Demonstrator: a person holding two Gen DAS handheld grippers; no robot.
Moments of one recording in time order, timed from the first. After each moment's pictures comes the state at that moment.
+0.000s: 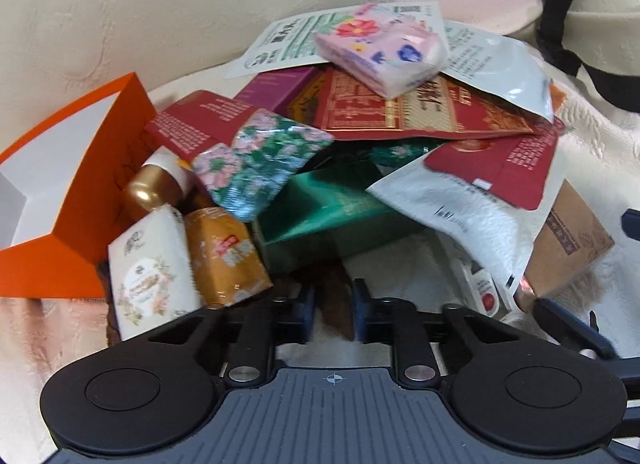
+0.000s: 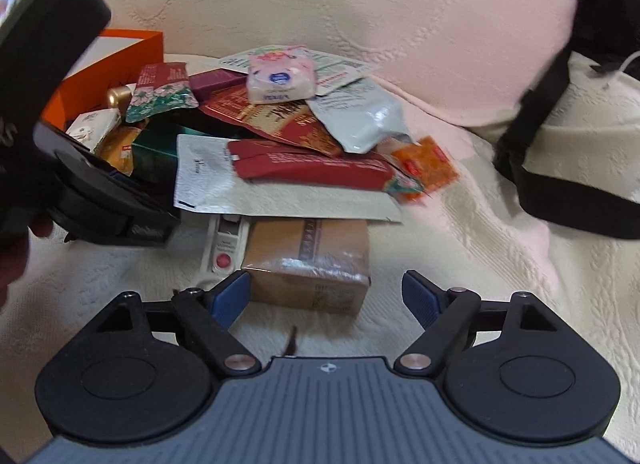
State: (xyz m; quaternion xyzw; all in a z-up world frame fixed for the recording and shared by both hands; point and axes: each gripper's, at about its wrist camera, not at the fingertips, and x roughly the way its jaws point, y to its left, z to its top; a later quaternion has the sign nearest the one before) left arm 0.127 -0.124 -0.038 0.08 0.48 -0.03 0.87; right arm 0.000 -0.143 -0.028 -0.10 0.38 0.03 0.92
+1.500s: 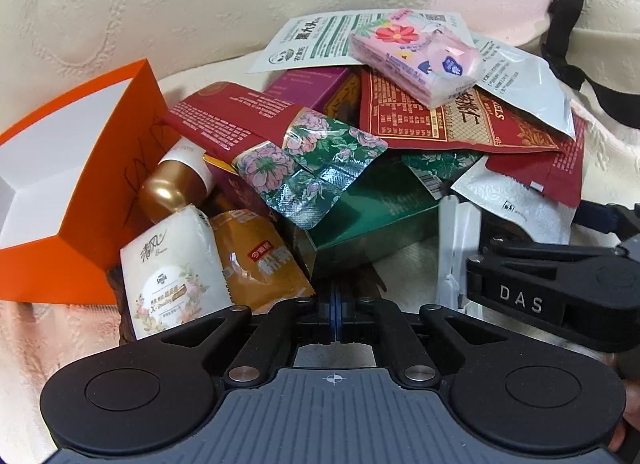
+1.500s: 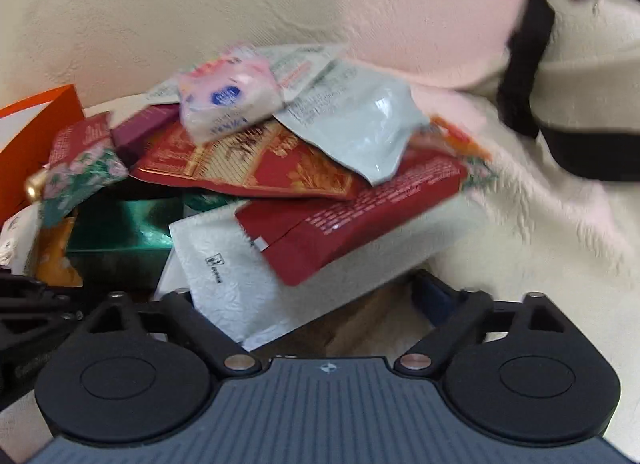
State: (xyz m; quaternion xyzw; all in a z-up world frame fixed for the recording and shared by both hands) left arm 0.128 -0.096 -0.037 0.06 0.47 -0.04 0.88; right arm 0.062 -0.137 -0.057 0.02 0.38 -0.06 0.92
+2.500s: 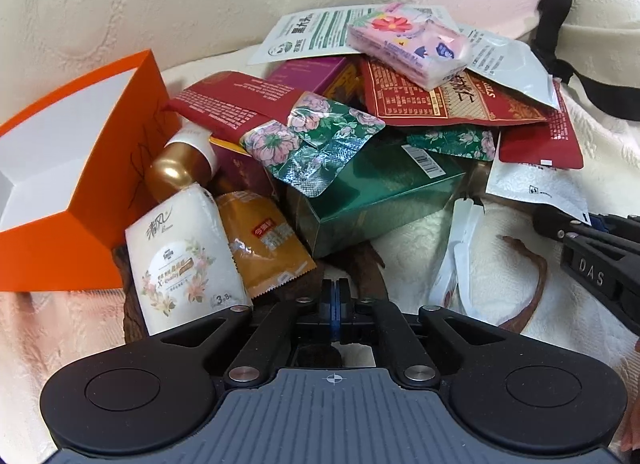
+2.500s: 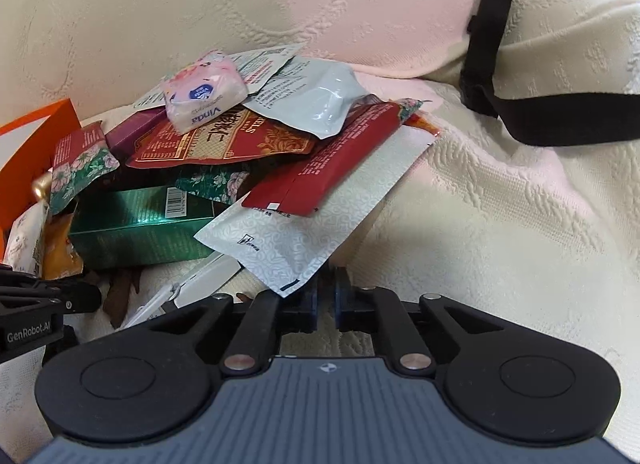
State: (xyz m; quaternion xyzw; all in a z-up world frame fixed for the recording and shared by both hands) left arm 0.115 -0.088 -0.033 0.05 0.48 -0.06 0.88; right arm 0.031 -0.155 -0.045 0.06 0.38 -0.07 0.92
